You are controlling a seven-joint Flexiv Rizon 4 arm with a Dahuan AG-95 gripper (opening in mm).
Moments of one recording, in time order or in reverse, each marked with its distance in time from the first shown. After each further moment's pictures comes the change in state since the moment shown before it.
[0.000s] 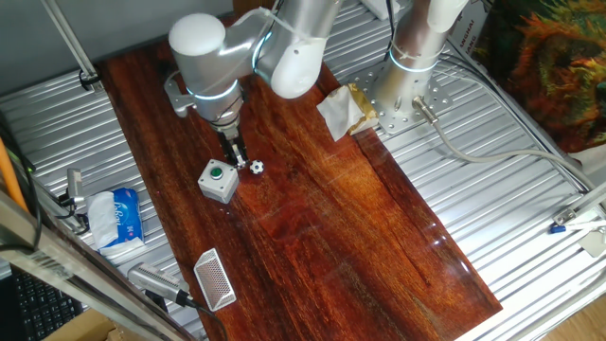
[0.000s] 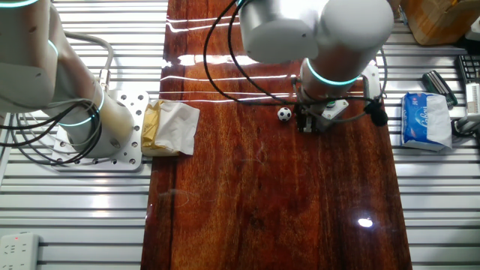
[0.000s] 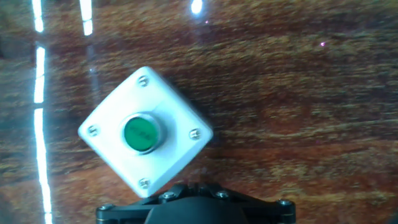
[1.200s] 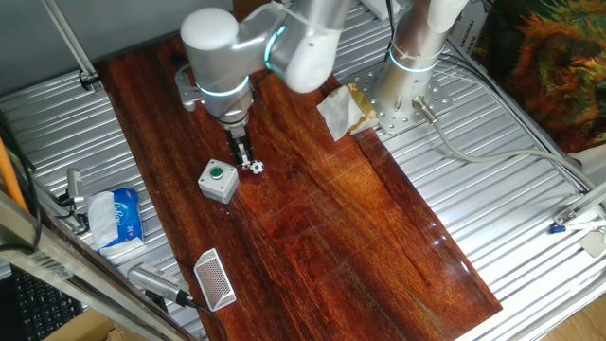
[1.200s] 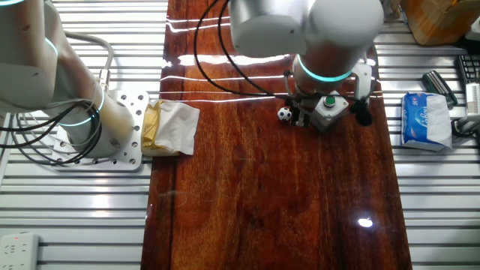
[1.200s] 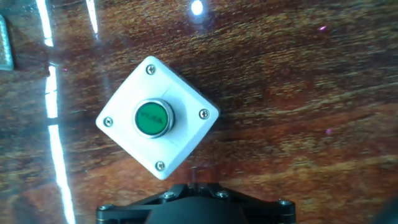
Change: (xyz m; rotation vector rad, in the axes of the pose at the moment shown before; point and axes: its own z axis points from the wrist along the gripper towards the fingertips) arm 0.010 0.002 -0.016 0.026 -0.037 0.078
